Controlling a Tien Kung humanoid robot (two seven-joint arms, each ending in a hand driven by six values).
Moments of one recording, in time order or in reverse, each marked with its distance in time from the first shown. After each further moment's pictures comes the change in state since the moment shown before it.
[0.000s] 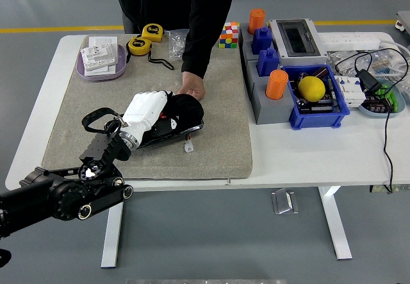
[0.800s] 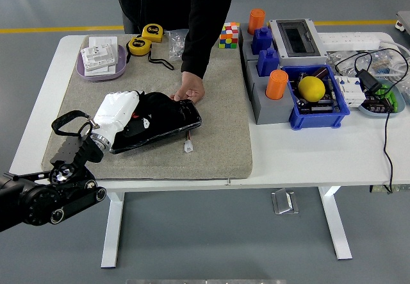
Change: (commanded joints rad) left arm 0.065 0.127 -0.050 -0.048 0.054 0.000 -0.005; right arm -0.030 0.017 0.048 -0.006 -0.013 -0.005 0.006
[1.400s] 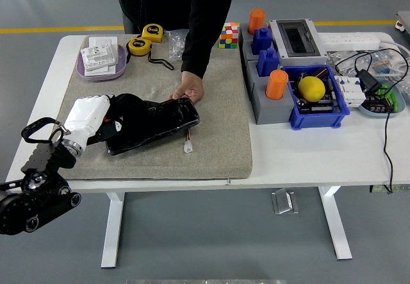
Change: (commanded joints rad) left arm 0.083 0.095 -0.091 -0.021 0.058 0.000 -0.005; right arm -0.012 0.009 0.020 -0.005 -0.003 0.001 0.001
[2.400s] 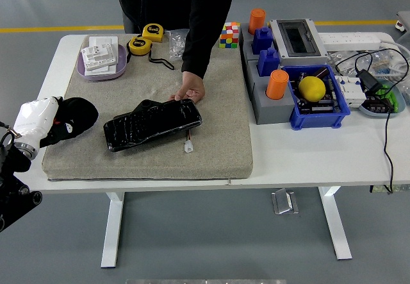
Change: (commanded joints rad) left arm 0.093 0.077 -0.135 0.145 -0.058 0.000 -0.064; right arm 0.010 0.012 0.011 0.004 0.004 -0.006 -0.002
